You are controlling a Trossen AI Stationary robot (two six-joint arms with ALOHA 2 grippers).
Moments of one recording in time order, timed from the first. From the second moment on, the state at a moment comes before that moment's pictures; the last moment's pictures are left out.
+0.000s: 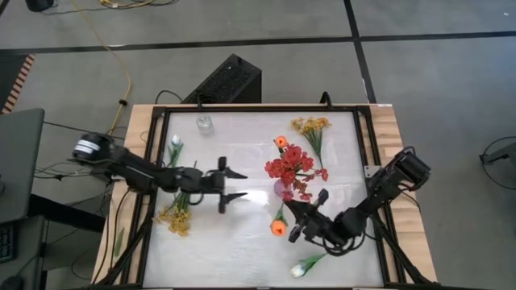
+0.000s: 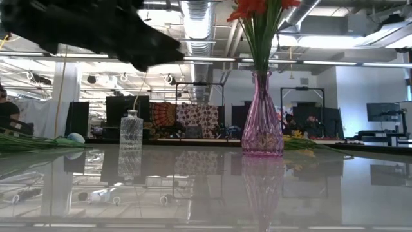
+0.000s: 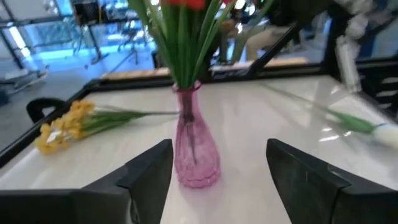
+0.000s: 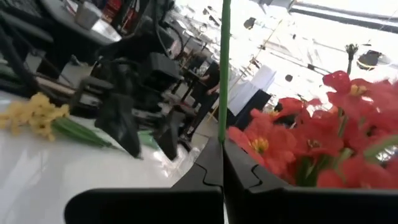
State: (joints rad) left arm -0.18 1.41 0.44 0.86 -0.25 0.06; right arm 0.73 1.79 0.80 1.54 1.29 -1.07
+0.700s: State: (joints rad) left arm -0.13 1.65 0.60 0.93 -0.18 0.00; right arm 0.90 1.54 0.72 1.53 1.56 -0.92
